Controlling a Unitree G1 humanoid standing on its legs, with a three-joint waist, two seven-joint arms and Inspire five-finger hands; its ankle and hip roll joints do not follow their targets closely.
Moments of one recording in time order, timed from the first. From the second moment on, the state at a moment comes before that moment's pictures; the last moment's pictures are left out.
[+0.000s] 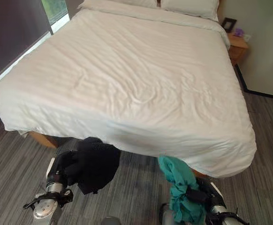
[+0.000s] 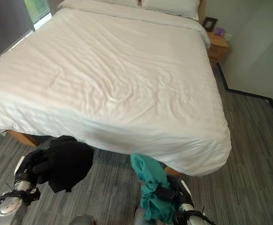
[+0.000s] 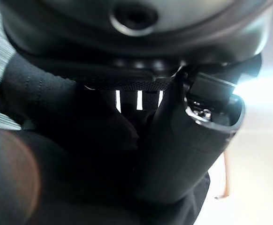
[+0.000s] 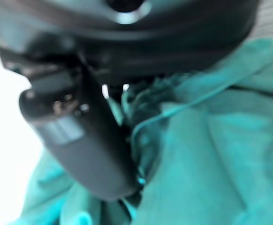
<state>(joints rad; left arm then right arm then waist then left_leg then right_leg) 0.32 0.37 0.19 0.12 -0.39 -0.04 0.01 0.28 -0.31 -0.05 0.22 0.28 0.03 0.12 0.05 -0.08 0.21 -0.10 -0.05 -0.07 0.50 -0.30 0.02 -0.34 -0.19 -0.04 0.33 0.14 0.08</state>
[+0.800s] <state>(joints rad) 0.13 0.36 0.08 -0.01 -0.39 -0.06 0.05 0.09 -0.49 0.03 0.14 0.22 0.01 0.07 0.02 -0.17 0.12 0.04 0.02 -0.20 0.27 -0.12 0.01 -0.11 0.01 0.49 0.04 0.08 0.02</state>
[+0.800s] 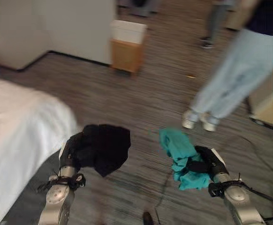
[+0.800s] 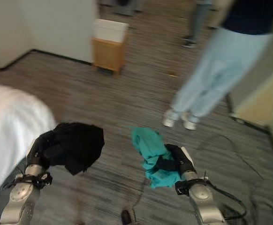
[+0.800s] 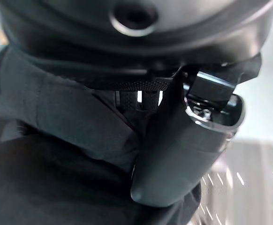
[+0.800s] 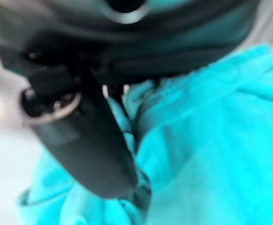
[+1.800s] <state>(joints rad) 0.17 0.34 -0.01 0.30 -0.23 -0.03 0.05 0.16 -0.29 -0.01 0.38 0.50 -0.05 0.04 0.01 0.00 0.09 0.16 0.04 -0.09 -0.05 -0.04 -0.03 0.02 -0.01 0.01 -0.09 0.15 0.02</state>
